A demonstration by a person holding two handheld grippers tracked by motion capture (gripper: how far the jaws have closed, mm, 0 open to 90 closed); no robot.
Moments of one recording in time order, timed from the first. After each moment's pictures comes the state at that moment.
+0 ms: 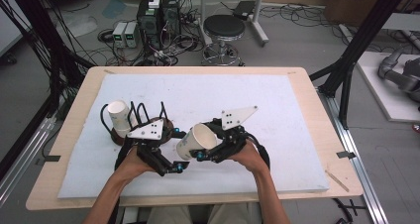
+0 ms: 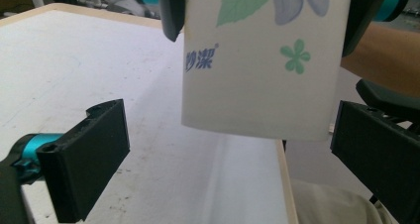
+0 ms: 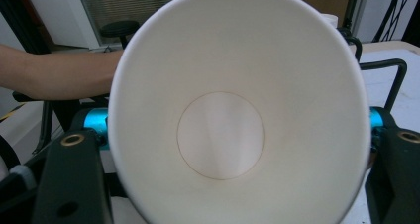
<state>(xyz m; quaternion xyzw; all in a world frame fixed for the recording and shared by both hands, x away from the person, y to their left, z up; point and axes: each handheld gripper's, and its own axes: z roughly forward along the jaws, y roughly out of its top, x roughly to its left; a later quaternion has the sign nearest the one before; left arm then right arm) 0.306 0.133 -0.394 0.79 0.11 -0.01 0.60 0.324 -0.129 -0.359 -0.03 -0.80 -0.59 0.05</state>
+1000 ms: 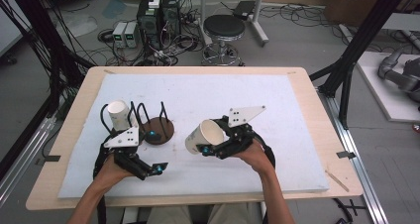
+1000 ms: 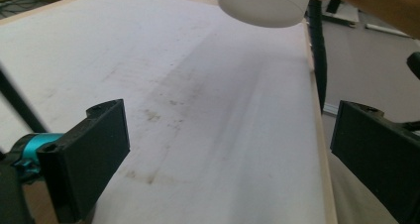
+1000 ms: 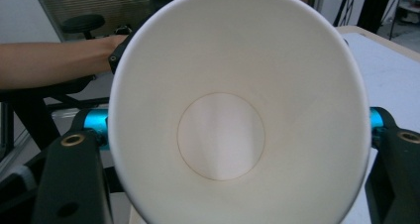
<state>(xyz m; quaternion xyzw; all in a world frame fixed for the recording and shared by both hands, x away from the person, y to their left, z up) 0.290 0.196 -0.414 0.80 0.17 0.06 0.58 0.326 -0.146 -0.357 -0.08 -0.81 -0.57 0.00</state>
